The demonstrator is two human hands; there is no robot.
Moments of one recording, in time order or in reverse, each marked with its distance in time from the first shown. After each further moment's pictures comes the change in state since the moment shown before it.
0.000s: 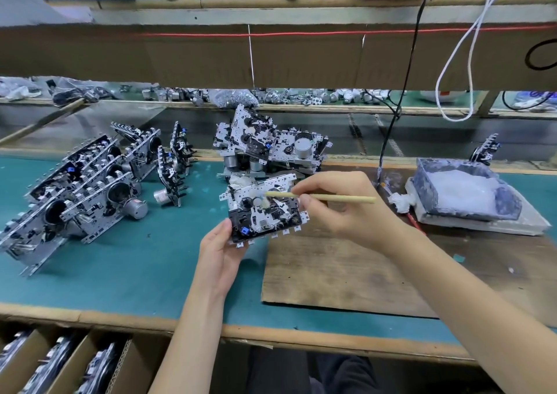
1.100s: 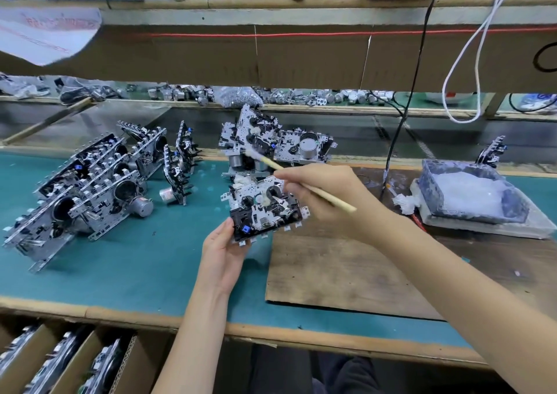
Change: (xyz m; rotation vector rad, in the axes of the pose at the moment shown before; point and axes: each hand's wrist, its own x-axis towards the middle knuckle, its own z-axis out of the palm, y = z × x) left_hand 0.000 0.001 -0.002 -0.066 0.030 0.003; right_hand 0.020 0.005 0.014 -0.174 0.021 -0.213
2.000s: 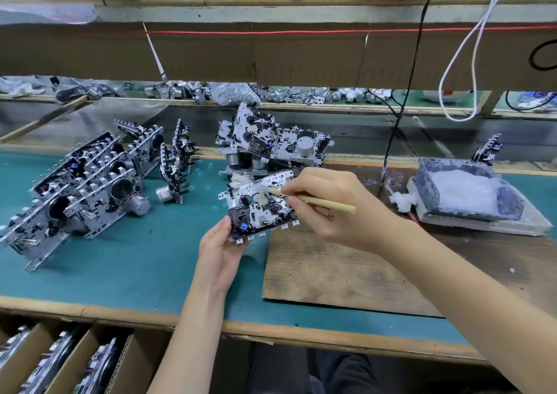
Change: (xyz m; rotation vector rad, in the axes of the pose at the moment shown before) left_hand 0.001 -0.001 0.002 0.016 0.018 -0.002; right_hand -0.010 -0.014 -0.010 -0.019 -0.095 -0.004
